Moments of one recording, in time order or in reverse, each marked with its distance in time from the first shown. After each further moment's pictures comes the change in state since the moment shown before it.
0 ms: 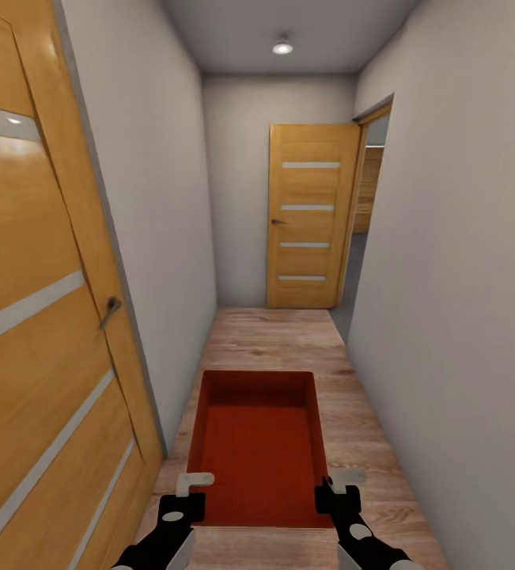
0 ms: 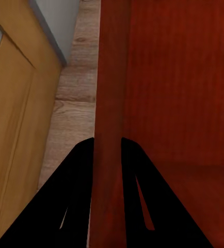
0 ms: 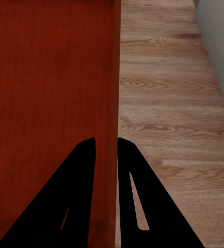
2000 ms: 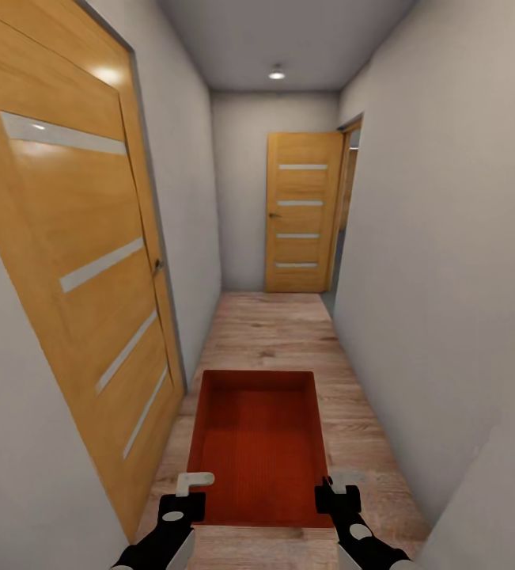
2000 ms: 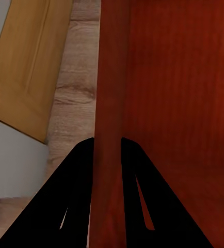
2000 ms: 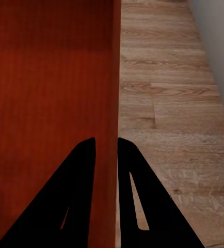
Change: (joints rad) left arm 0.000 0.000 -0.001 -0.002 0.000 -0.001 0.000; right arm 0.000 0.000 0.007 0.000 -0.009 -0.004 -0.001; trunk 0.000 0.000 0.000
